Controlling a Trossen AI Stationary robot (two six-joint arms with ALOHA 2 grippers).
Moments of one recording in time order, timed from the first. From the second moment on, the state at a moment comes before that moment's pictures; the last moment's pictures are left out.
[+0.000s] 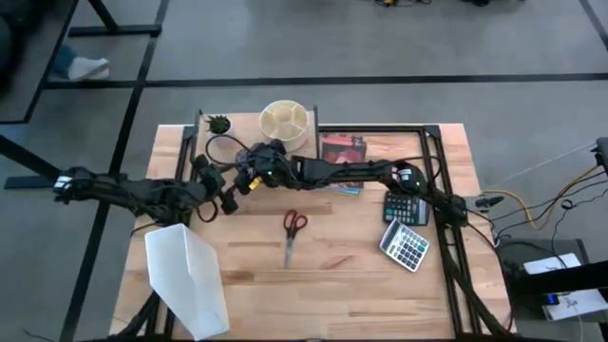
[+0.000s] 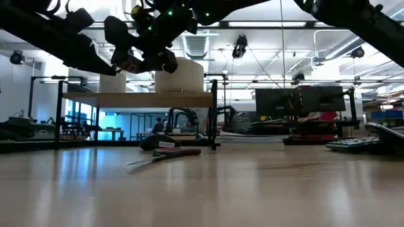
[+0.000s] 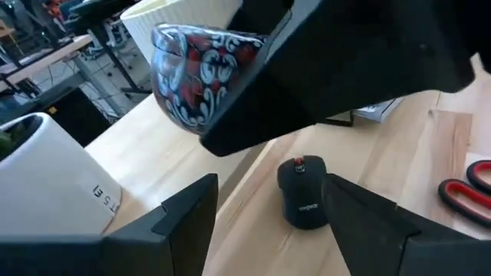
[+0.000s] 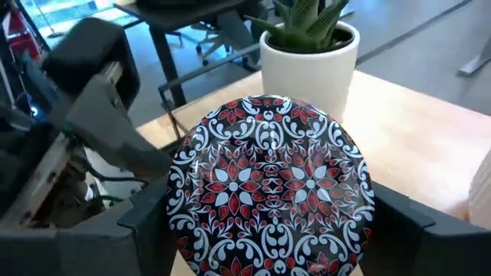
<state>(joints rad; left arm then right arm) -0.13 0.59 0.39 -0.30 -0.82 -0.09 -0.09 2.36 2.18 -0.15 0.43 0.31</state>
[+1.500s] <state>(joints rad) -0.13 0.78 0.39 -0.19 -1.01 -0.23 -0.12 2.43 2.17 -0.08 0.50 0.43</state>
